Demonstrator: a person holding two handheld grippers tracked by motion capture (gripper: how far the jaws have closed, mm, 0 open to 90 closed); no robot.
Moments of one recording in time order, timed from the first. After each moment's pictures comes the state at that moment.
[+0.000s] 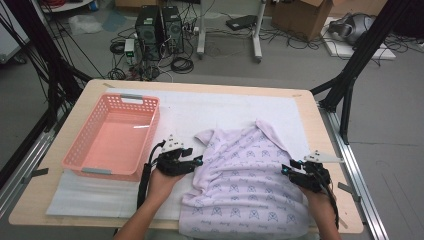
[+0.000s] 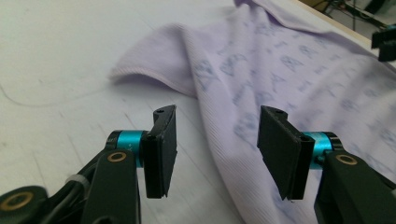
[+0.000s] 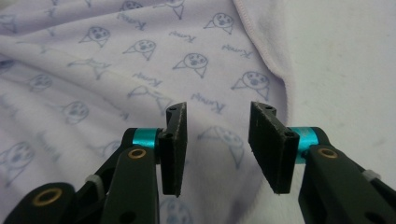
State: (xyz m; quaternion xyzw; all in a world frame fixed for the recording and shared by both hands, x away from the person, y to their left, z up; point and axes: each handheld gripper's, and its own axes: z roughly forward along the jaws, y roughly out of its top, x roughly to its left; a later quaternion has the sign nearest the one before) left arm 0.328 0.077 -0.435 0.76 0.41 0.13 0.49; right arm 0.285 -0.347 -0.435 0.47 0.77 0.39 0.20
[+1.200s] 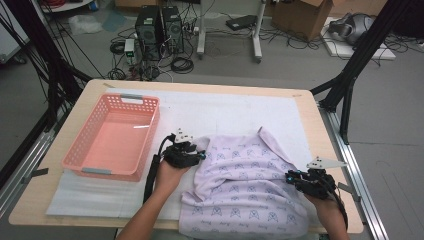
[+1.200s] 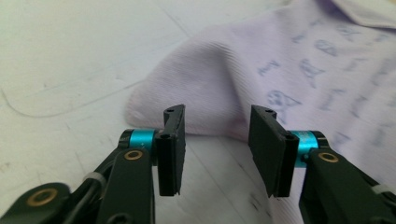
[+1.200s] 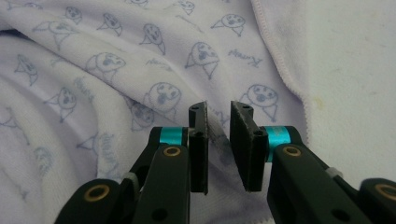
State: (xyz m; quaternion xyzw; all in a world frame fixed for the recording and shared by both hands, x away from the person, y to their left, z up) left arm 0.350 0.058 -0.436 0.78 0.43 0.14 0.43; right arm 0.264 -0.359 -0.431 0.44 0.80 0.38 0.15
